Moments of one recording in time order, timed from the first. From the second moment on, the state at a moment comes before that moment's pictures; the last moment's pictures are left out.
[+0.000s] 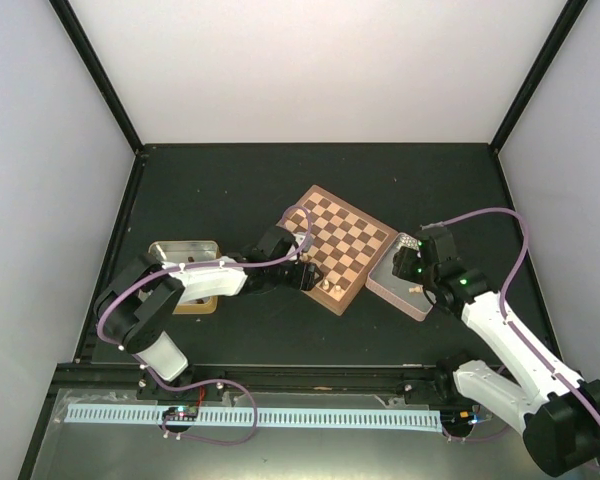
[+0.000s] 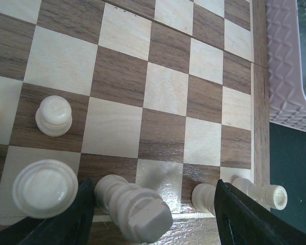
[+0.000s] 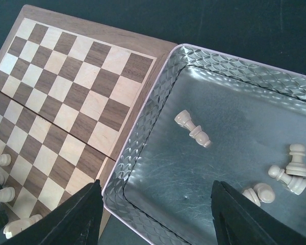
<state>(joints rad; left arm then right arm) -0.73 1.62 0.77 0.03 0.25 -0.46 0.39 0.94 0.66 -0.57 0.09 0.61</state>
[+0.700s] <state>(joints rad) -0.72 1.33 0.72 -0.08 0.19 -0.49 0.30 1.35 0.74 -0.53 0.08 0.43</state>
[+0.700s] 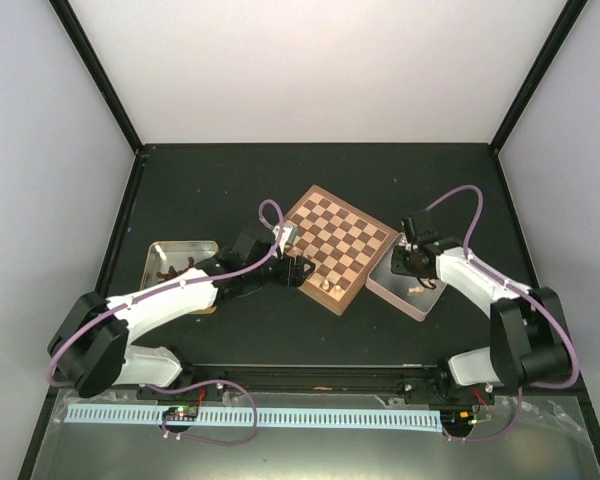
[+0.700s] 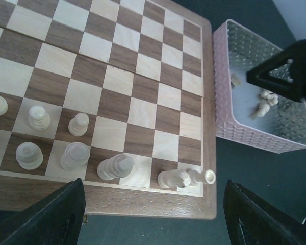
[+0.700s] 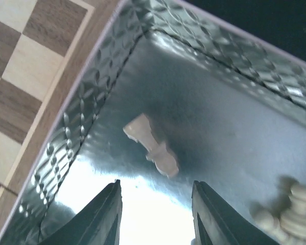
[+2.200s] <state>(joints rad) -0.73 1.14 0.68 0.08 0.15 -0.48 0.28 1.13 0.67 -0.23 -0.24 1.08</state>
